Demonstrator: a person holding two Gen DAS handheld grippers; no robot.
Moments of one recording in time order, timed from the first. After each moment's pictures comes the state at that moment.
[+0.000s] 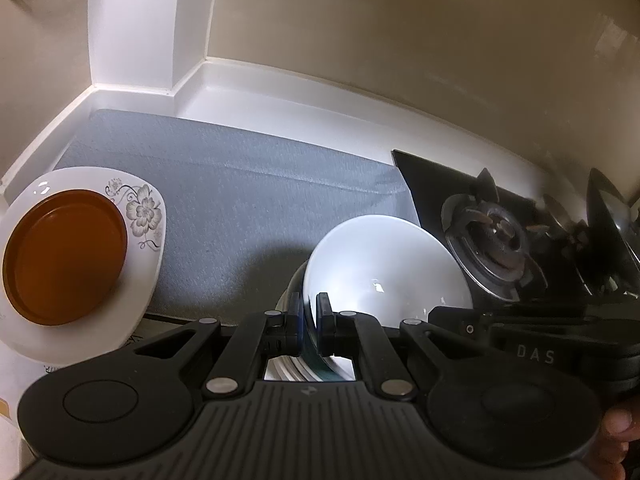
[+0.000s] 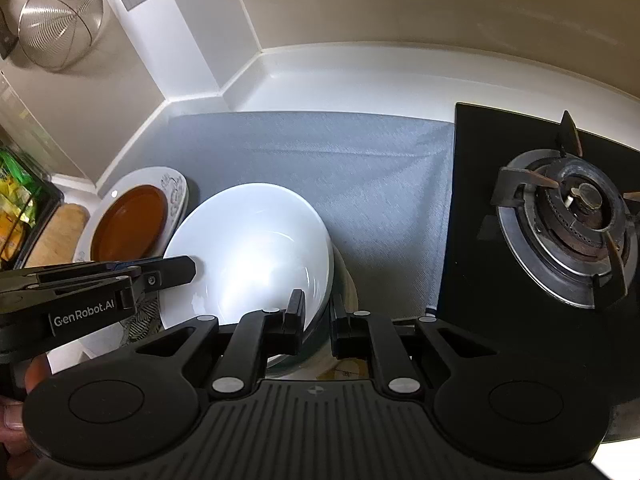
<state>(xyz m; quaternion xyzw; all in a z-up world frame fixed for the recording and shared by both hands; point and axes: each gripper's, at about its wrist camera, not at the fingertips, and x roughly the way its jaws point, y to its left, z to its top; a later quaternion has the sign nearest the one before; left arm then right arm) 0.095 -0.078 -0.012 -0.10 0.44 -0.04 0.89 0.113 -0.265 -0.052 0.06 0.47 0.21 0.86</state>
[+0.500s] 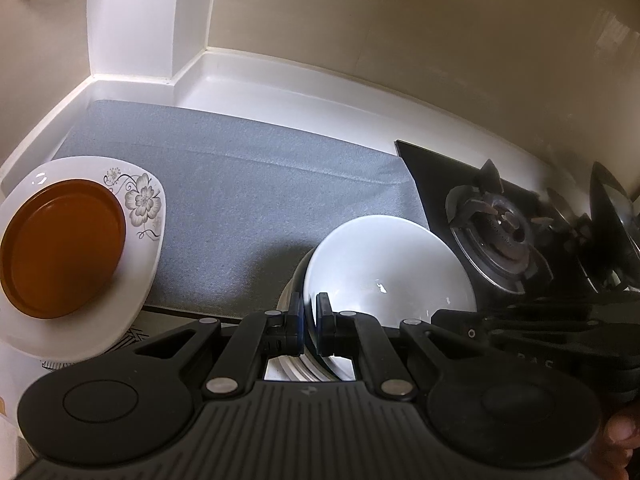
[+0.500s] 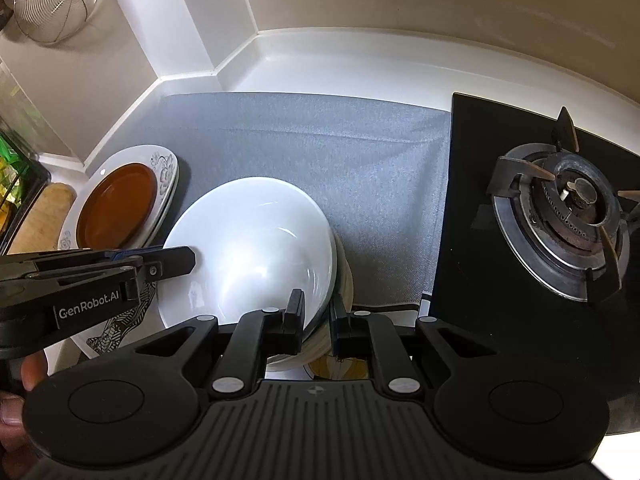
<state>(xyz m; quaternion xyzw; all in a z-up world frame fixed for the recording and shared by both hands) 0.096 -0.078 -0.020 -0.10 0.45 -0.04 0.89 0.111 -0.255 -0.056 0.03 0.48 0.20 0.86</state>
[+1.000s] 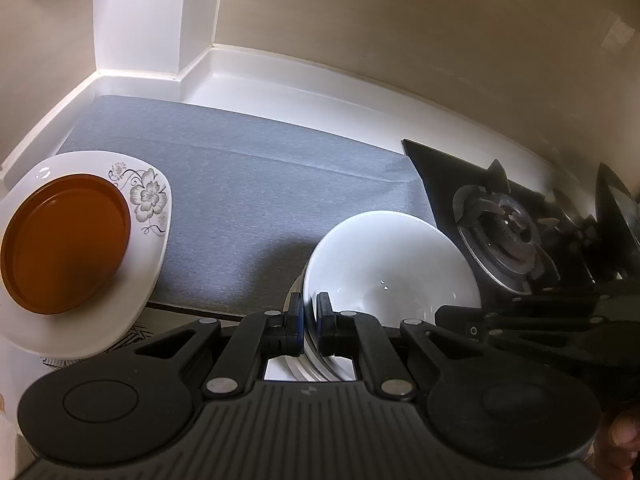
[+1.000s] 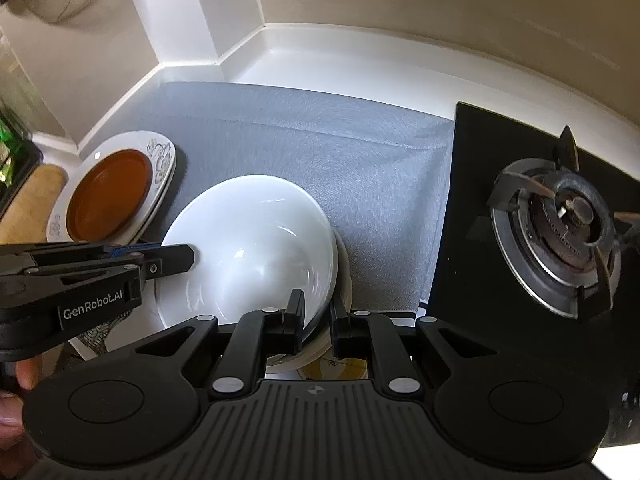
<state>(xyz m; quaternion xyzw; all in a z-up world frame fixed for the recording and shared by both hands) 0.097 -0.079 -0.023 -0.10 0.45 -0.03 0.89 0.112 -0.239 -0.055 -0.02 0.48 0.19 0.86</state>
